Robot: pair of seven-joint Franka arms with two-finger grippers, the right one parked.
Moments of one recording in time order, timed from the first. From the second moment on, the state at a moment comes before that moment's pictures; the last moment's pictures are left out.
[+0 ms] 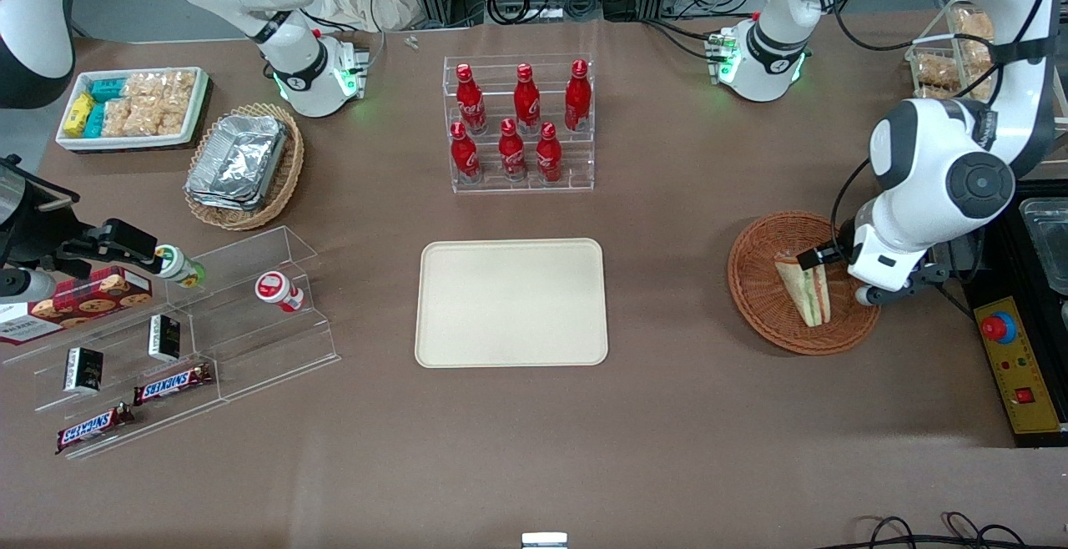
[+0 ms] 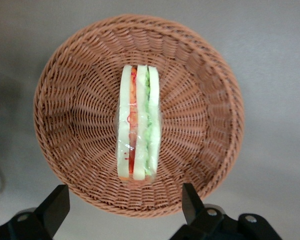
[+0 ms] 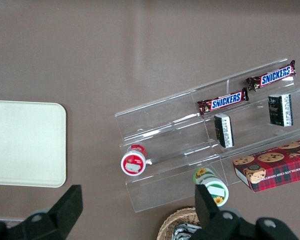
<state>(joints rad) -0.10 0.14 0.05 -2.12 0.01 2.13 -0.39</state>
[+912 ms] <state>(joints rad) -0.09 0.26 0.05 -2.20 -0.02 2.35 -0.44</state>
